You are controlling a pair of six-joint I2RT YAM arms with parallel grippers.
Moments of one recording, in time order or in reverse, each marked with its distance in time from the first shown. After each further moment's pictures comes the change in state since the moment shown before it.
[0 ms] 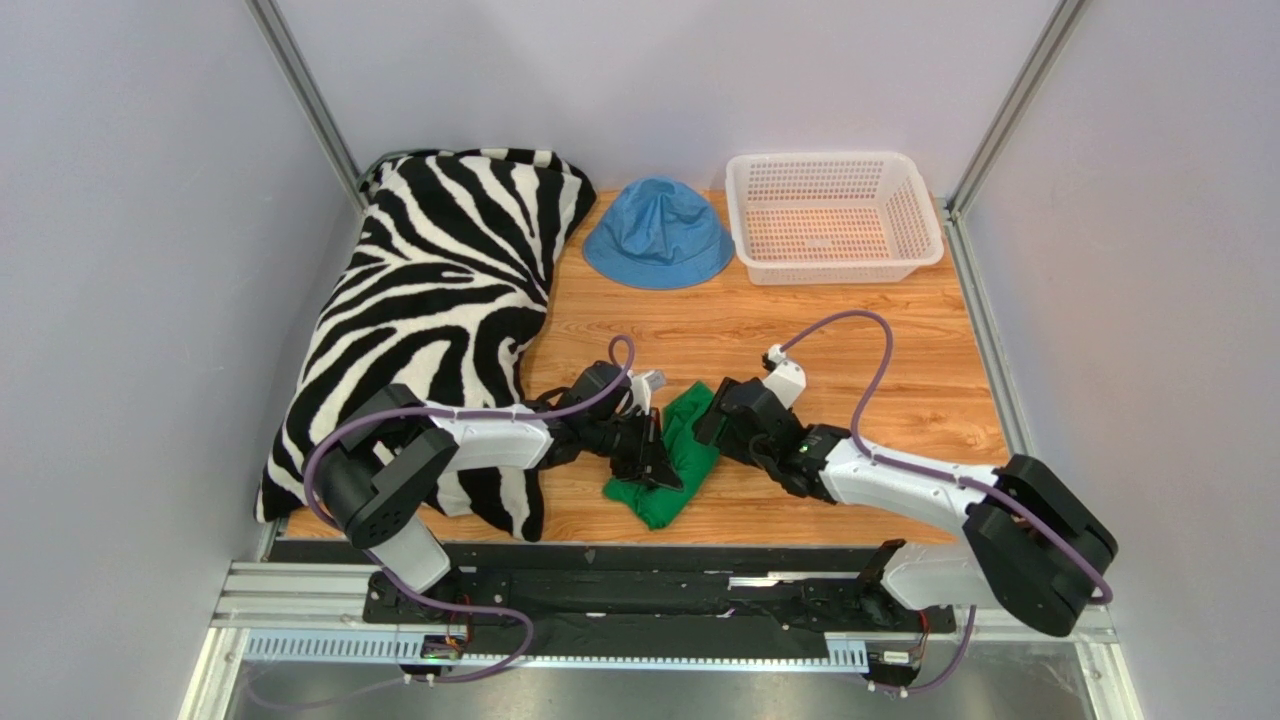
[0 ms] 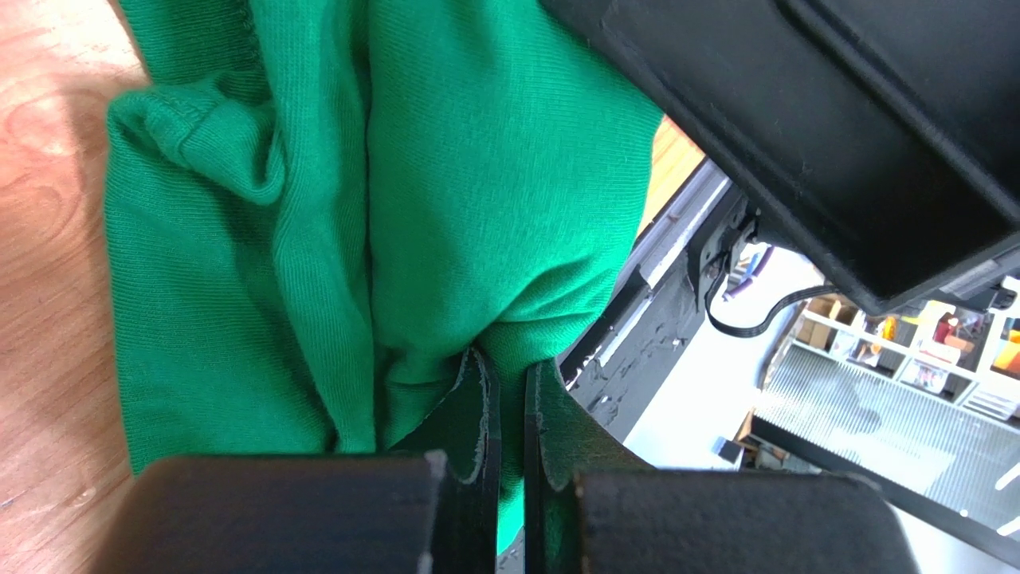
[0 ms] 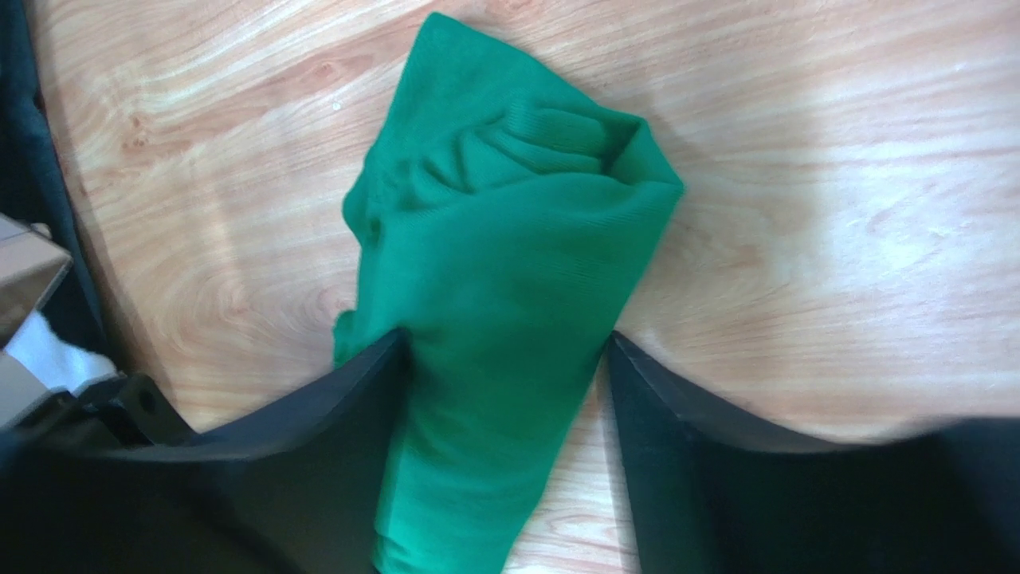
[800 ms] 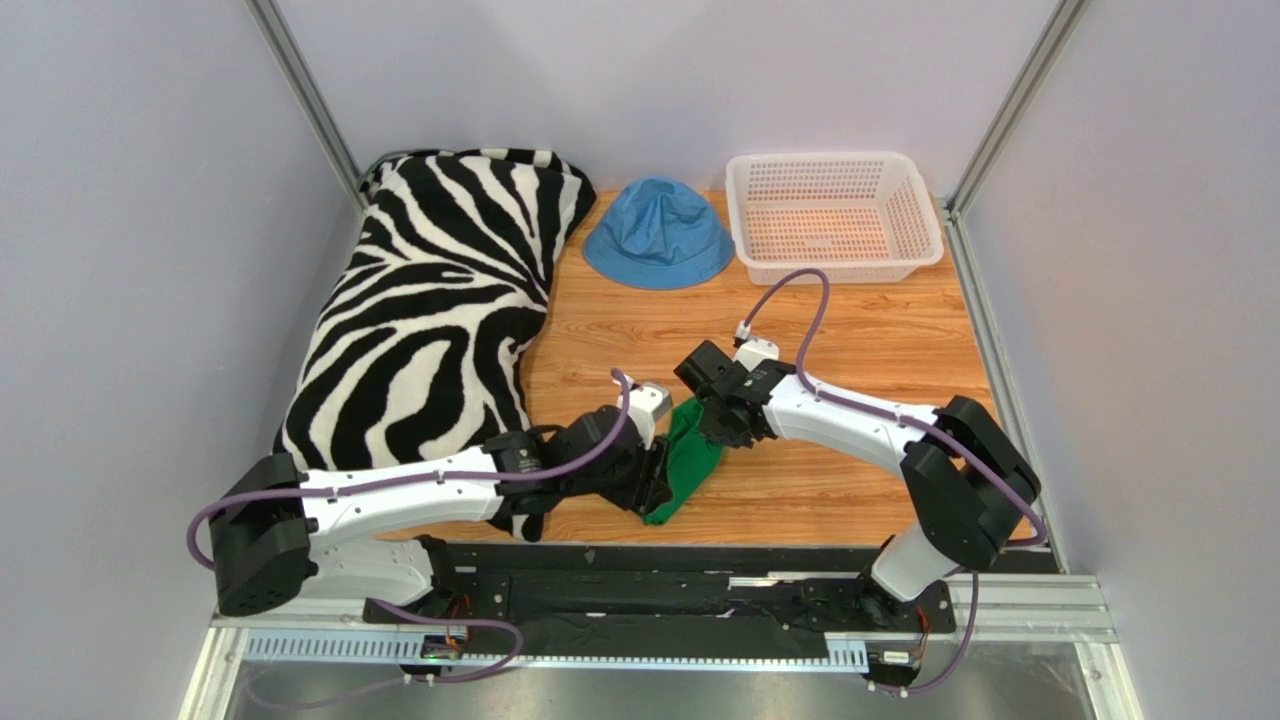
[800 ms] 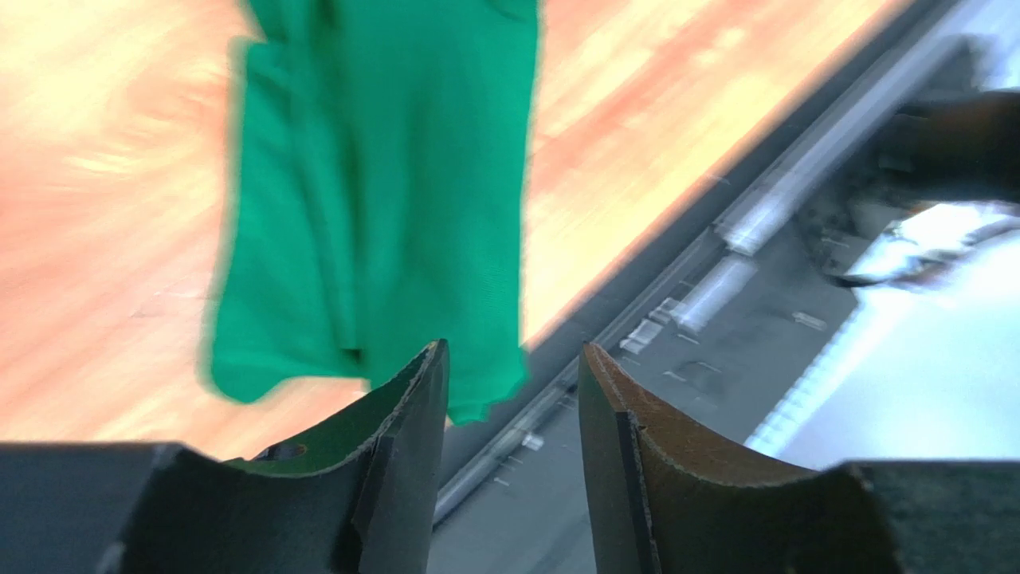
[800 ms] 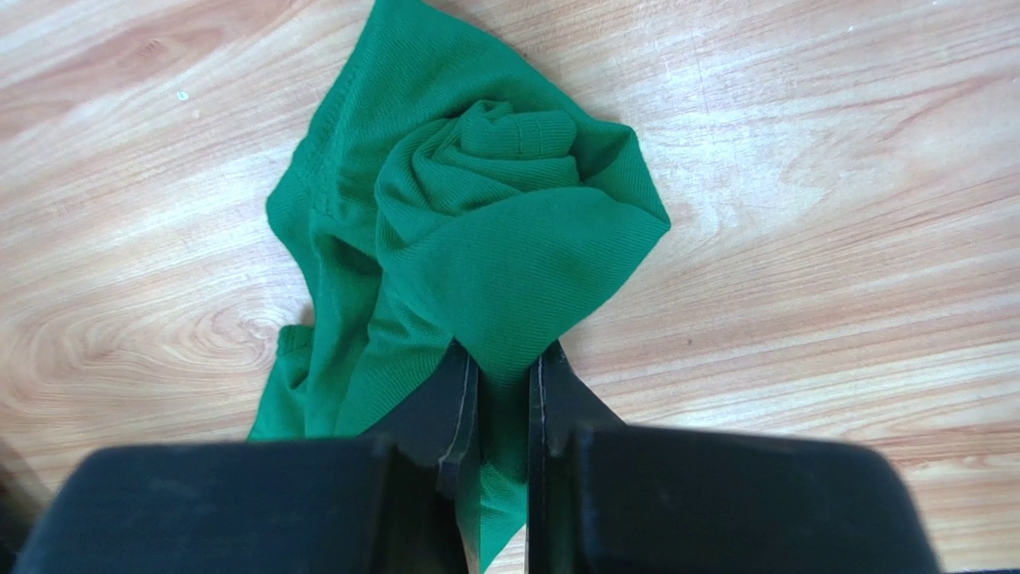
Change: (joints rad) left arm -0.270 -0.414 0.019 -0.352 -0.522 0.205; right arm -0.011 0.286 0.425 -0.556 0.012 0.032
